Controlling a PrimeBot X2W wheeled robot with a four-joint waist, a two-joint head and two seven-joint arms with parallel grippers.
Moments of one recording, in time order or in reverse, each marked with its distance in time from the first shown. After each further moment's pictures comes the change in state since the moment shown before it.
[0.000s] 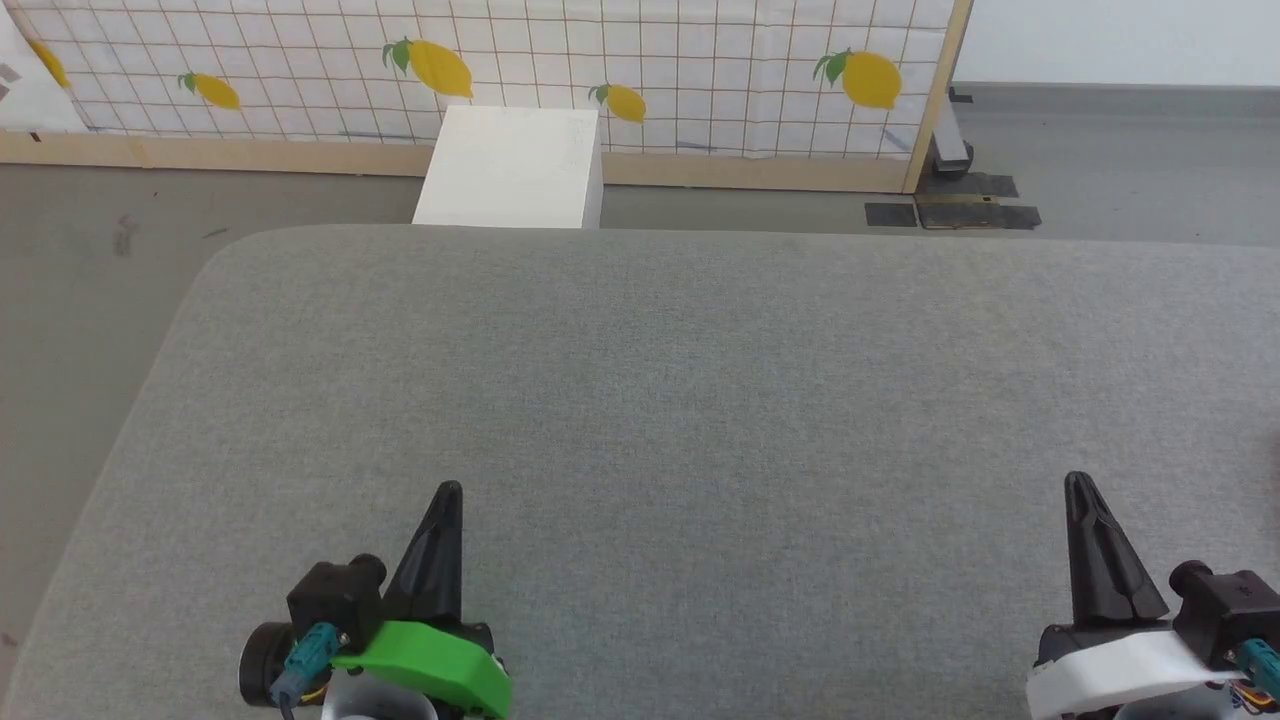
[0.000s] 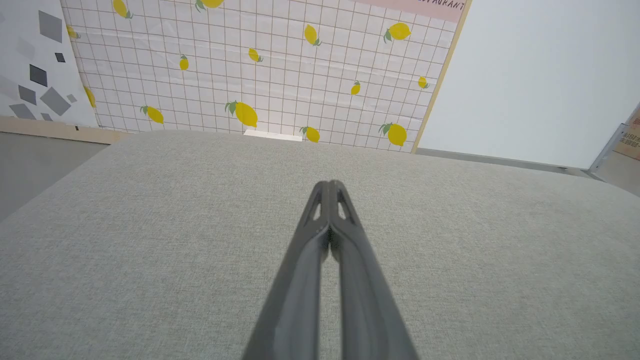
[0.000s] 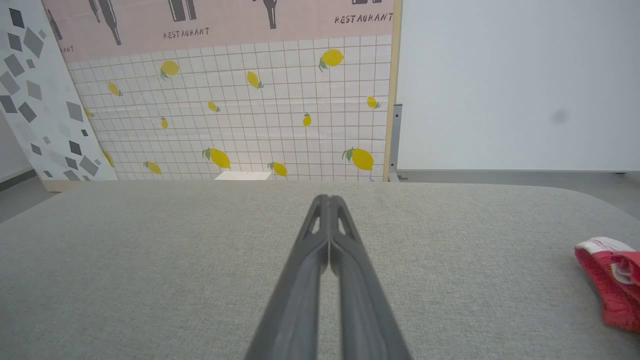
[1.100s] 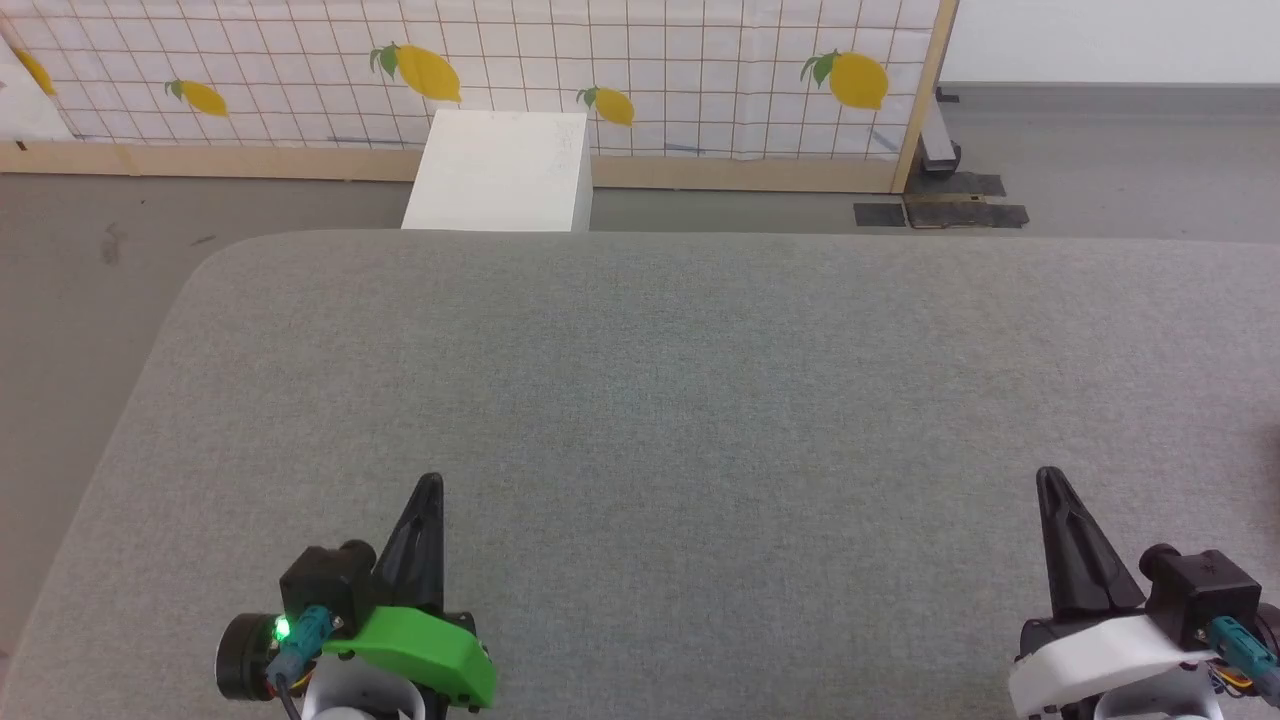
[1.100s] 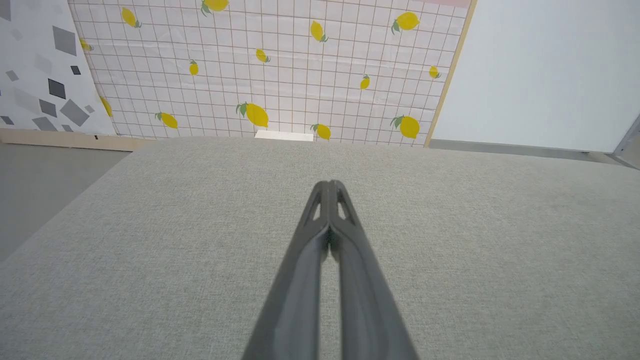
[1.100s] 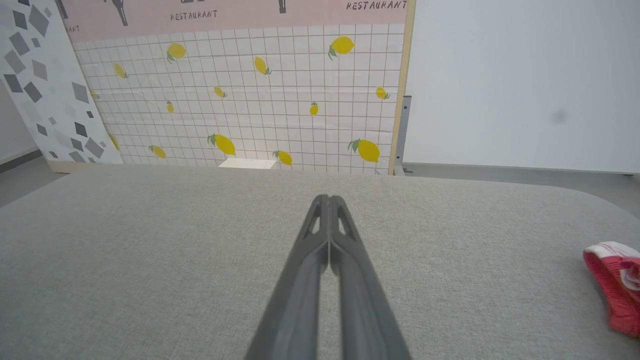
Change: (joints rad) left arm 0.000 0.000 0.034 -0.042 0.064 0.021 0.069; right arm -0.013 0.000 0.030 -0.017 -0.027 0.000 0.069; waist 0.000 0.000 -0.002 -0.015
